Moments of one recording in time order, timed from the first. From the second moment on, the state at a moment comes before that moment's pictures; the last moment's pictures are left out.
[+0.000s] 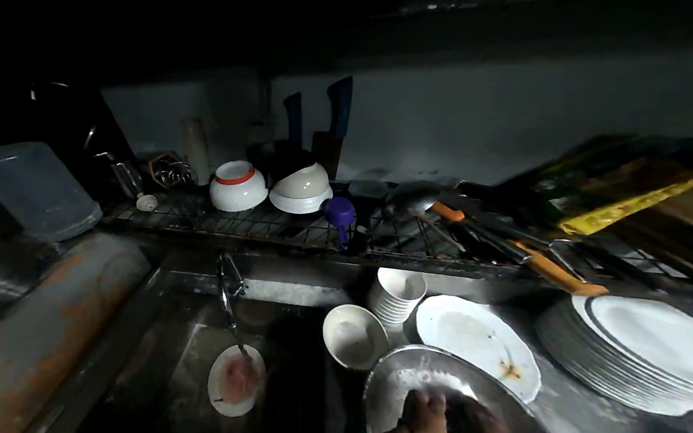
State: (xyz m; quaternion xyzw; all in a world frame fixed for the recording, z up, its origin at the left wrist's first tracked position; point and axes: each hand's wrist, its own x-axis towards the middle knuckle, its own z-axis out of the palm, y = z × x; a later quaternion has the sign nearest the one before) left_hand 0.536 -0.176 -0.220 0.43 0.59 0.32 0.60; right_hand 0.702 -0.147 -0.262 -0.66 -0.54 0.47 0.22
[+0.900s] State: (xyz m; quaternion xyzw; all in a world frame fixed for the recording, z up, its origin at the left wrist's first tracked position) left_hand 0.527 -0.178 -0.250 0.31 0.60 0.29 0.68; right_hand 0.702 -0.224 -0.255 -0.59 -0.76 0.26 -0.11
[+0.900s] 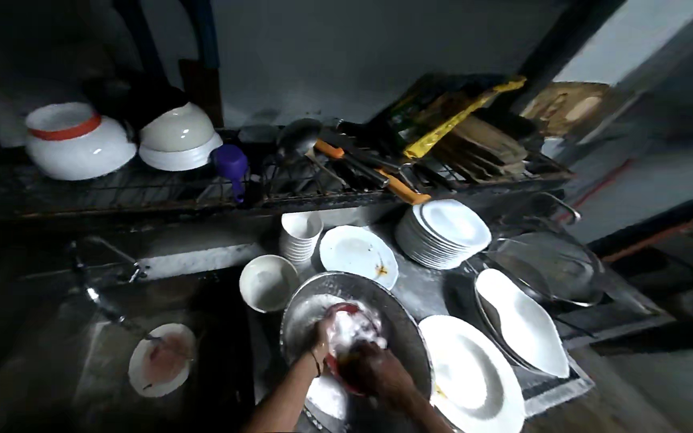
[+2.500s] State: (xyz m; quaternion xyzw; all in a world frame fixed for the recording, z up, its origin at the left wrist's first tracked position) left_hand 0.345 -0.217 -0.176 0.05 0.52 0.62 0.58; right_hand 0.650 -0.222 -0.197 -0.70 -0.66 0.09 0.24
